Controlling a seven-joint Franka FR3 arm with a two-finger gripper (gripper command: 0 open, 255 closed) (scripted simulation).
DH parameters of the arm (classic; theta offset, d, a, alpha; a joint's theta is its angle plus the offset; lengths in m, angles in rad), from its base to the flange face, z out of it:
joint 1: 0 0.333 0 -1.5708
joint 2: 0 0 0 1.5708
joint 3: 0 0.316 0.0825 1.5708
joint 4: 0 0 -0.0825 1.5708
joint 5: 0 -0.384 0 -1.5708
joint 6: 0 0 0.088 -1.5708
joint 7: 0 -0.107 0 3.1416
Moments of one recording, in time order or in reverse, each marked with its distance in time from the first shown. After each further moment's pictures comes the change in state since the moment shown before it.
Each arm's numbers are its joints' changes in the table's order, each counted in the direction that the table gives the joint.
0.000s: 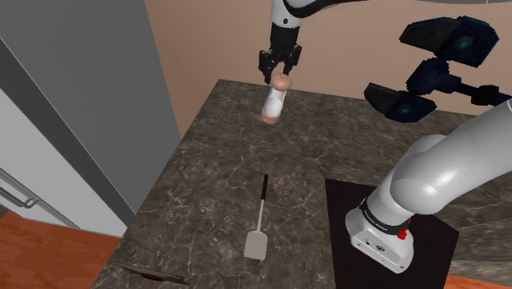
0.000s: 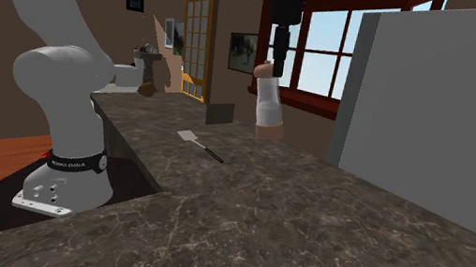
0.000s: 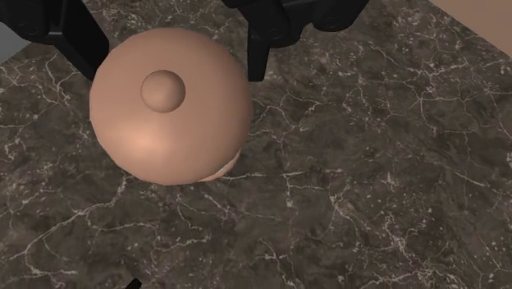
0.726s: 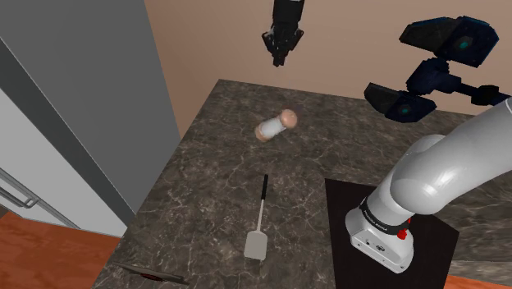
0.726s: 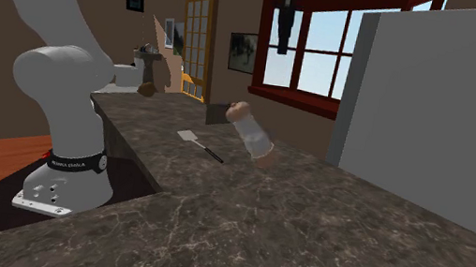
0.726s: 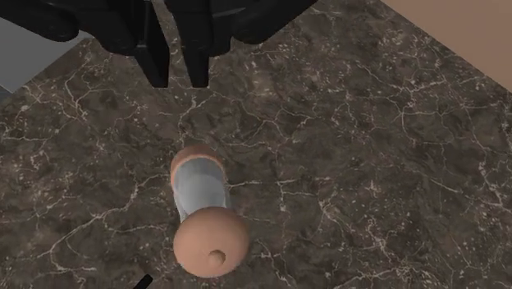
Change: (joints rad) arm -0.001 0.012 -0.001 0.161 0.001 -0.149 0.003
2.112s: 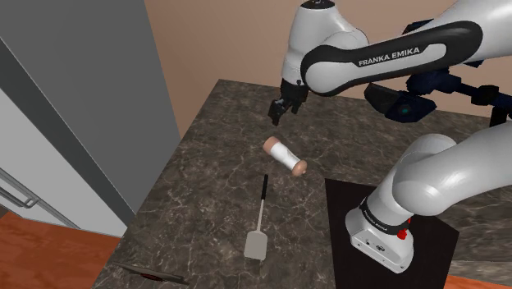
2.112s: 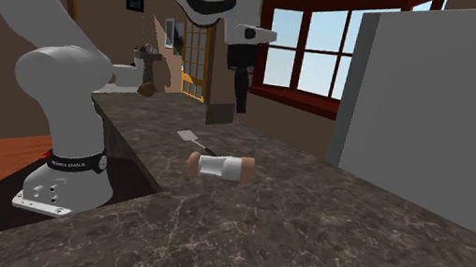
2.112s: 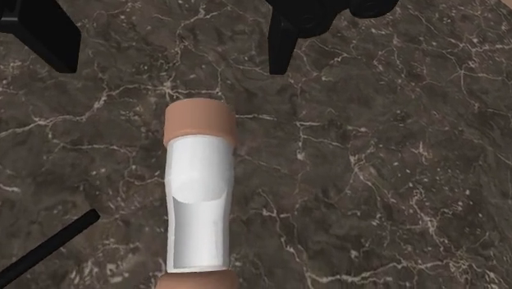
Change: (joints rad) arm 0.052 -0.236 0.054 -0.651 0.041 0.473 0.025
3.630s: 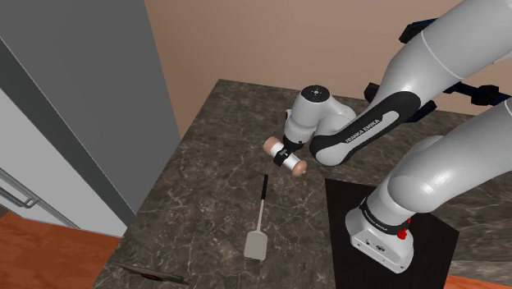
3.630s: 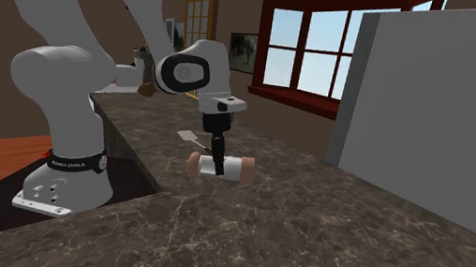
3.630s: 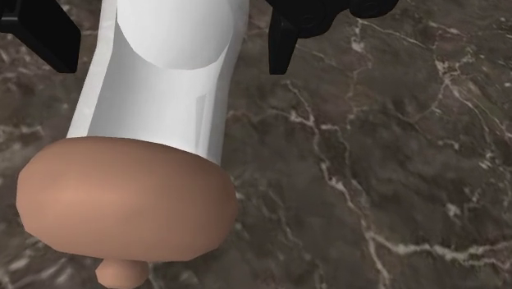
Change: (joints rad) arm -0.118 0.239 0.124 -0.354 0.200 0.641 -0.110
